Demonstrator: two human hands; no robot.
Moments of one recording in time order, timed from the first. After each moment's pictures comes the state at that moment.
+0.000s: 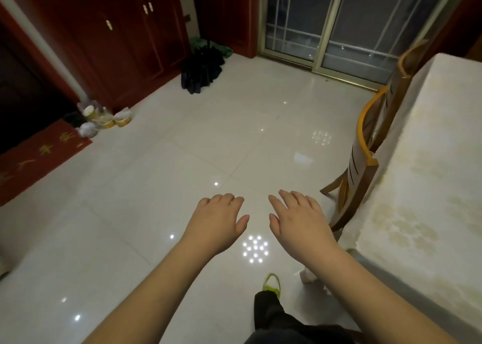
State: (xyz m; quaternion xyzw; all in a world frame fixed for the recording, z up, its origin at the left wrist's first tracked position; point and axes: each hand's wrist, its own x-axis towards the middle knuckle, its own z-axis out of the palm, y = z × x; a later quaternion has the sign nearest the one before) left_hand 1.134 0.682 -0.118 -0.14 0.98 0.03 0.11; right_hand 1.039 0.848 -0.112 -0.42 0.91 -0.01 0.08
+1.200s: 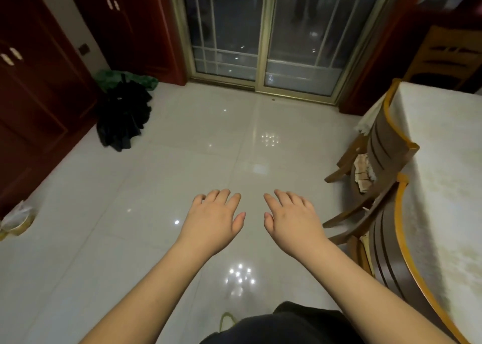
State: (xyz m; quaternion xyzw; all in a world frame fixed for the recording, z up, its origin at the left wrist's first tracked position) left_hand 0.628 0.359 -0.109 0.01 1.00 0.02 0.05; right_hand 0.586 0.538 -0.104 -0.22 0.97 -0.01 0.12
